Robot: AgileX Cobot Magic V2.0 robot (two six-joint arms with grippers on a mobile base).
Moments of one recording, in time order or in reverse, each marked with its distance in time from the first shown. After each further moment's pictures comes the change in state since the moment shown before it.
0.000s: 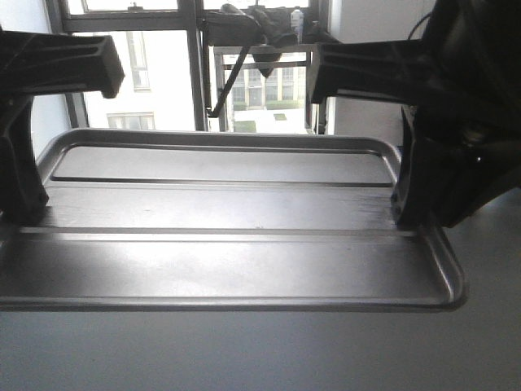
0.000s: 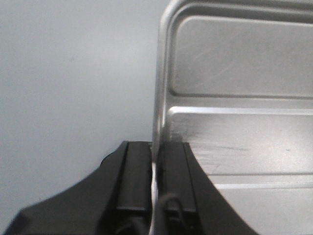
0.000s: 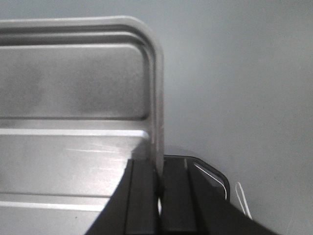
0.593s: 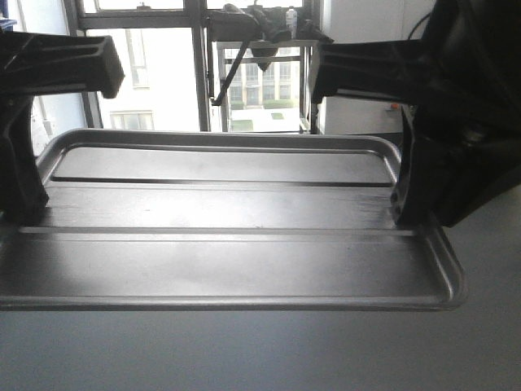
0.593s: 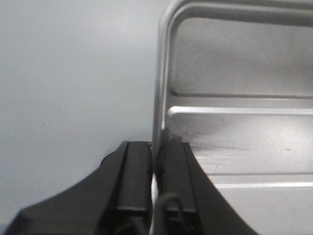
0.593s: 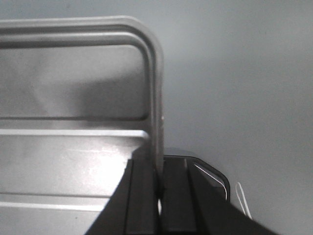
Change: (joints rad) left arm 0.000 0.000 0.000 0.000 0.000 0.000; right arm -0.002 0.000 0.000 0.000 0.000 -0.002
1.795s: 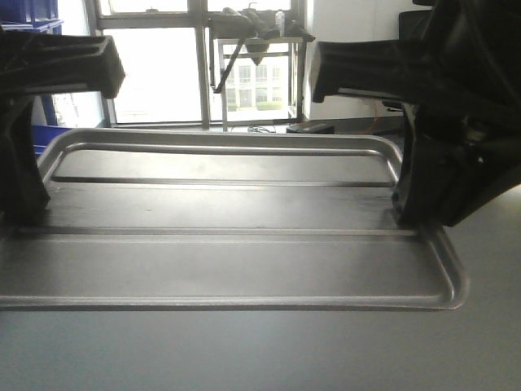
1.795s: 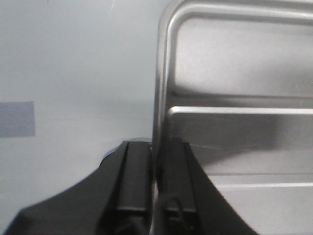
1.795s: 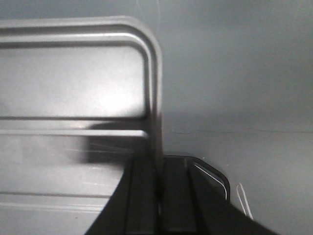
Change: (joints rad) left arm 0.000 0.000 0.000 0.000 -0.002 0.002; right arm -0.001 -0.002 0.000 0.000 0.000 0.000
